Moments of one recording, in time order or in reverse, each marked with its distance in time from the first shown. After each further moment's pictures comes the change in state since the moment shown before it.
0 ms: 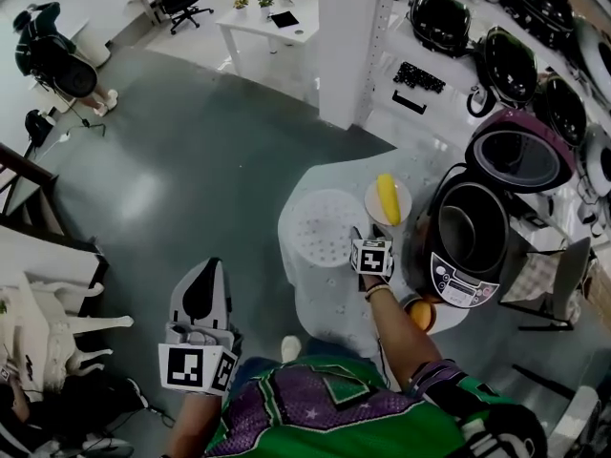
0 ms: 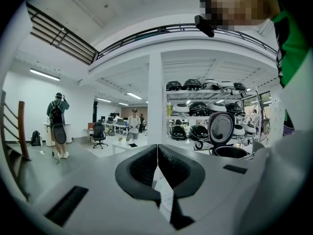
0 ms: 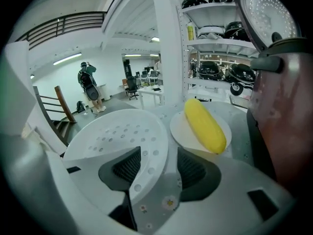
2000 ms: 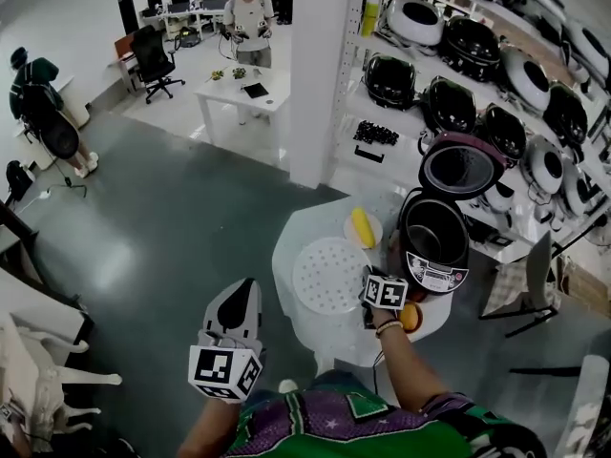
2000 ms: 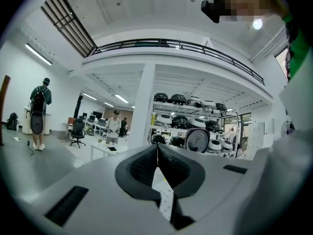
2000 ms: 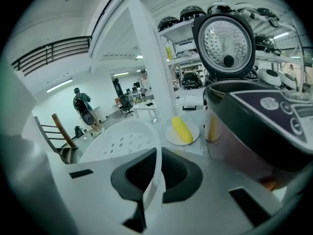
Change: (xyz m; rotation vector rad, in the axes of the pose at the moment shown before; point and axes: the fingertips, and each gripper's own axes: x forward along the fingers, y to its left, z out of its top) left arm -0.085 -0.020 0.018 -0.097 -0.092 -0.241; right arm -0.173 0.013 0.001 0.223 -0.136 -0.008
